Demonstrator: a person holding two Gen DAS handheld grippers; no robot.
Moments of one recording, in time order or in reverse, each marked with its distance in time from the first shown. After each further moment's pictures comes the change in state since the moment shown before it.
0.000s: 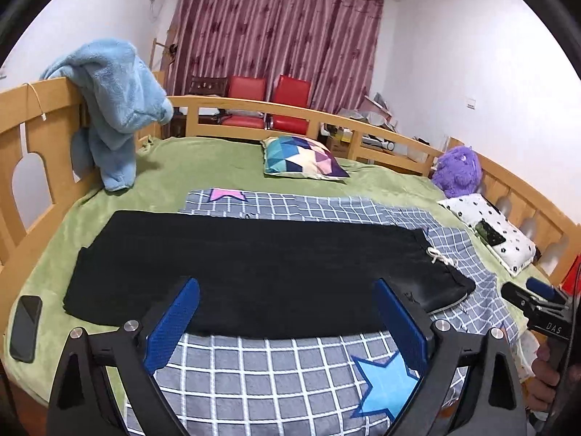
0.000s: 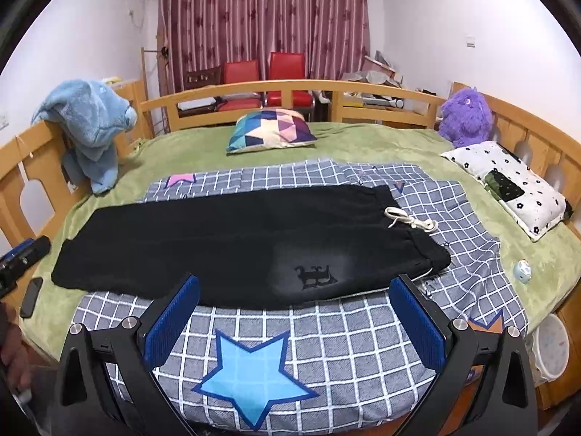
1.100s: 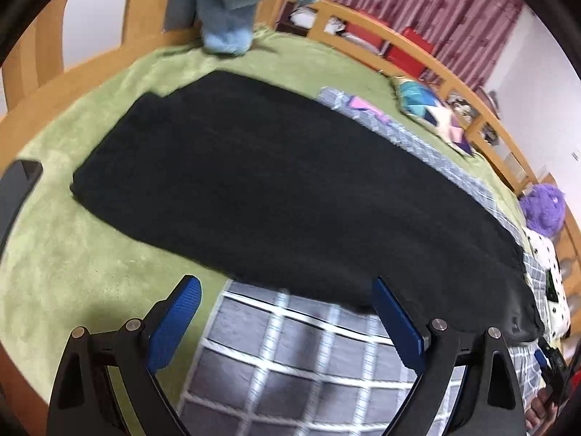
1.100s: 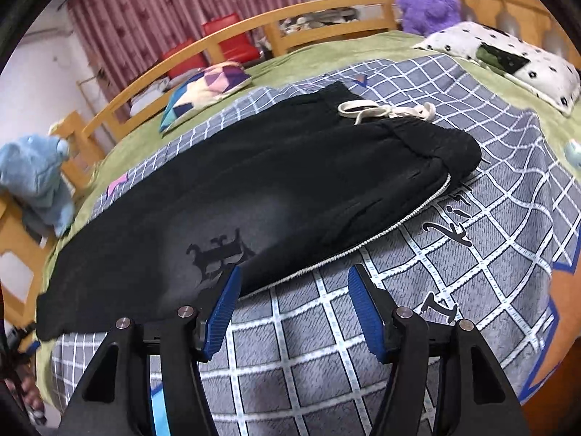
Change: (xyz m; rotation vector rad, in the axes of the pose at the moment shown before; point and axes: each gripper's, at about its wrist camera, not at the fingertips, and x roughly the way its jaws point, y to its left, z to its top) left arm 0.151 0.197 -0.096 -0.395 0.284 0.215; right arm 0.197 -0.132 -0.070 0.353 0.167 0.061
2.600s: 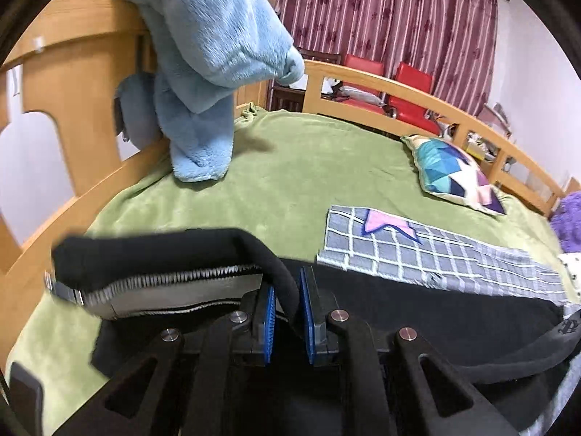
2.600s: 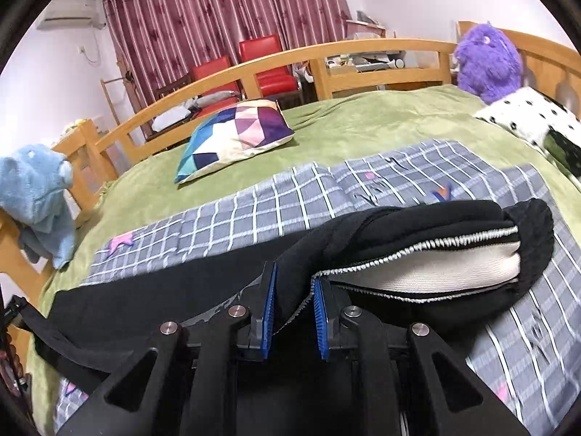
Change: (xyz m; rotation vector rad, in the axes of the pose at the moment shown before) left arm 0.061 -0.072 0.196 0.167 -0.267 0.136; right arm 0.095 0.081 0.185 -0.163 -0.091 0.060
